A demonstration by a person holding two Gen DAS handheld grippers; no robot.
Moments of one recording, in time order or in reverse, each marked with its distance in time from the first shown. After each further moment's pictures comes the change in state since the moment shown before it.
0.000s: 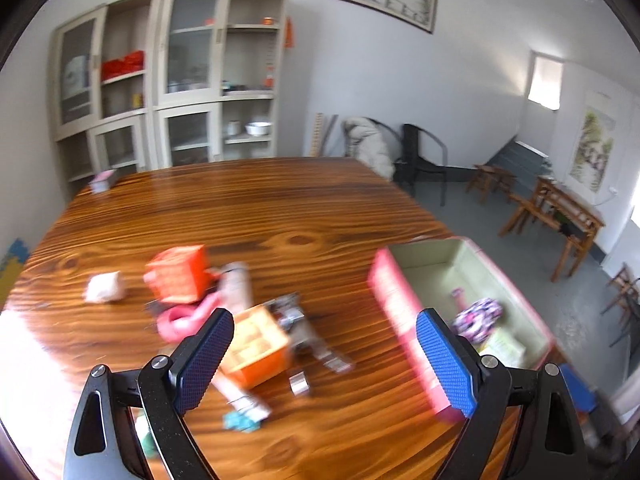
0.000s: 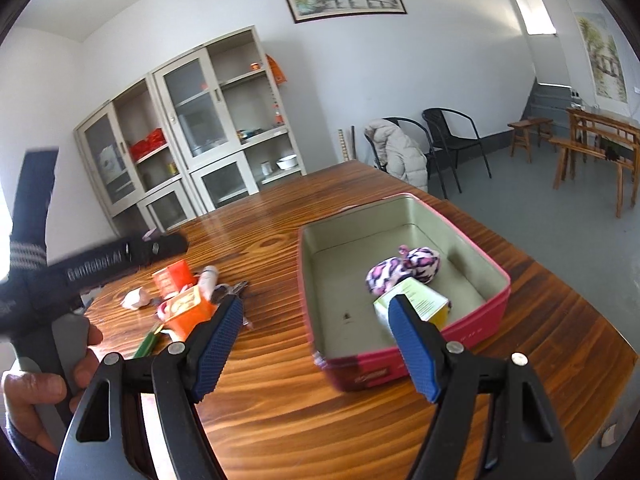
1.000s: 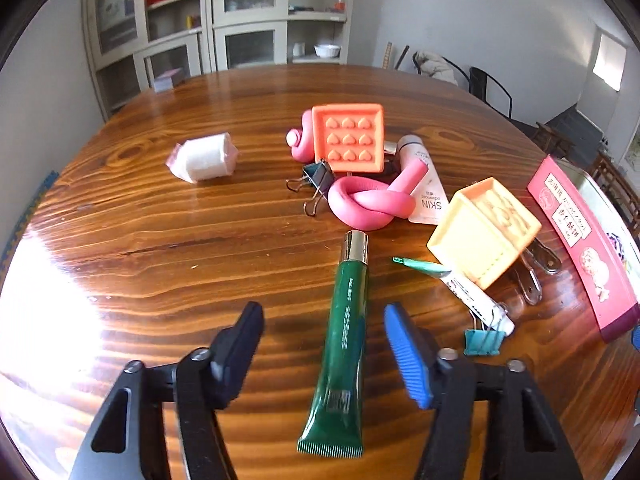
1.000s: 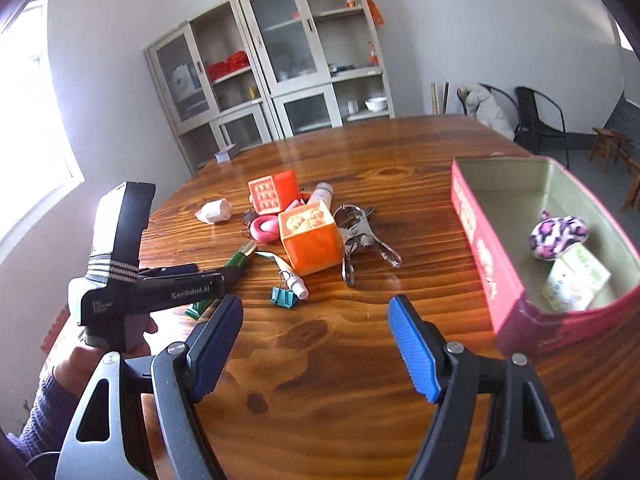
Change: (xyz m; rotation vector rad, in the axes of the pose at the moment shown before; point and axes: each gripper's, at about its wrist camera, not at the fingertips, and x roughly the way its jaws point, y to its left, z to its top) left arm 0.078 0.143 -0.066 -0.072 0.277 0.128; right arm 0.066 0.101 -0.047 -0.173 0.231 0.223
